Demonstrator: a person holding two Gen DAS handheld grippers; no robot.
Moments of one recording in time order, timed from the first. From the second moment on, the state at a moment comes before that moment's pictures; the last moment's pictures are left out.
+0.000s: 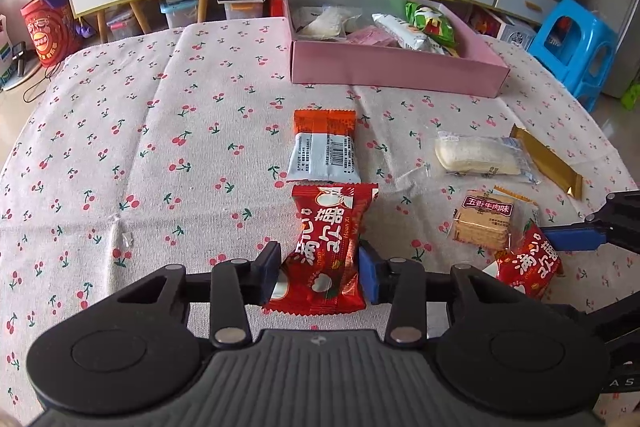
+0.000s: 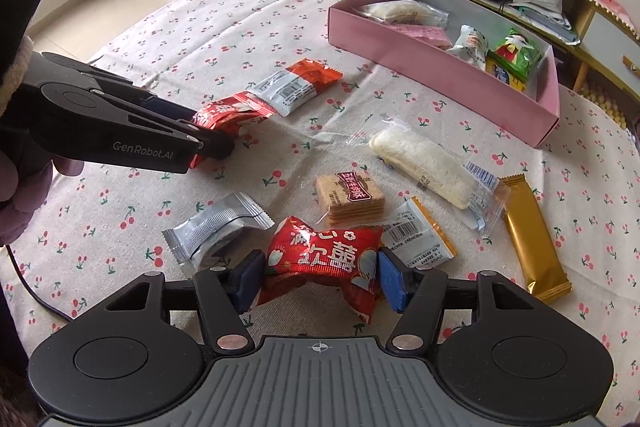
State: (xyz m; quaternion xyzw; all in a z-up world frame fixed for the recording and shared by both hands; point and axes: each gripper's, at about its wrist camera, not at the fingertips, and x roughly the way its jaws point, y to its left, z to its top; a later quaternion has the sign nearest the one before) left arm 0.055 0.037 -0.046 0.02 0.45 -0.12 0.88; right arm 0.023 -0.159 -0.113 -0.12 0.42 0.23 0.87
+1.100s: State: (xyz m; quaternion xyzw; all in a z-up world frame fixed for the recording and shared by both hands) left arm 0.089 0.047 -0.006 -0.06 0.44 -0.11 0.89; right arm 0.055 -0.192 -0.057 -0.01 0.40 0.21 0.89
